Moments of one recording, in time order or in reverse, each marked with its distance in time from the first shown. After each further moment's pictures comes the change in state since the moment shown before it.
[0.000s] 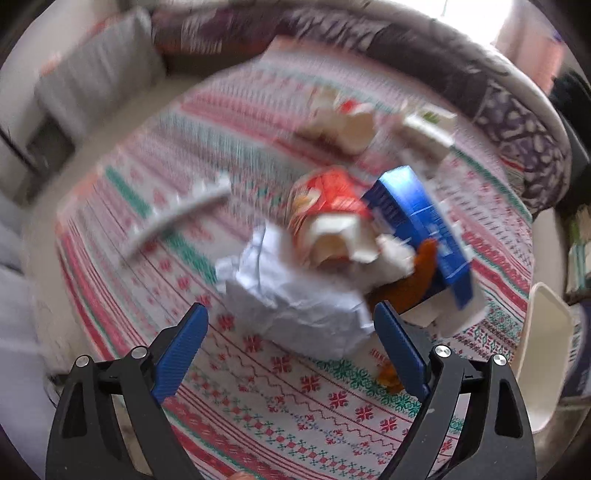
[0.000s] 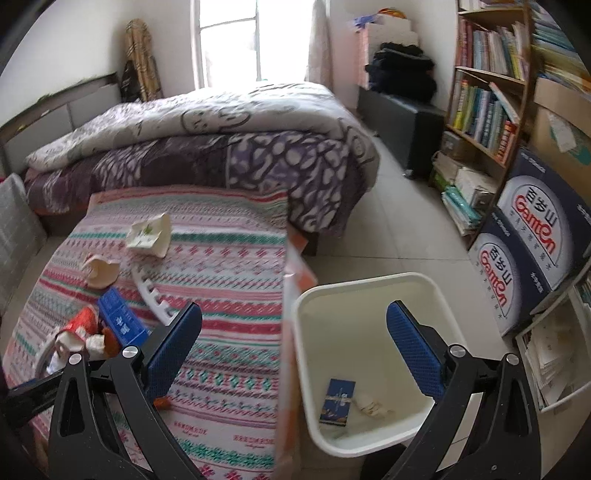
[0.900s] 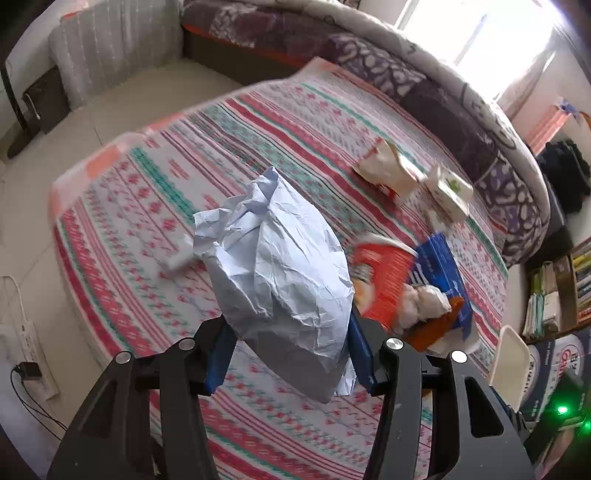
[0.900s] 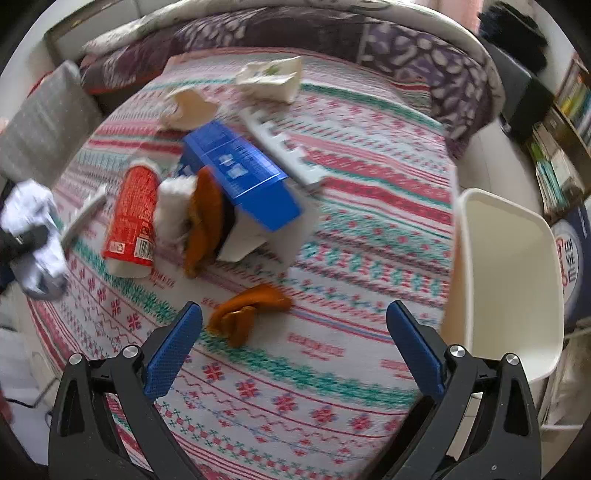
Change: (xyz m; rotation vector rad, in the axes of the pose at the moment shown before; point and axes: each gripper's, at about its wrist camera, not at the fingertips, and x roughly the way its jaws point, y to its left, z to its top) left arm -0.025 0.113 0.013 -0.140 -0.075 -0.171; right arm 0.044 0.126 -0.079 -0.252 0.380 0.206
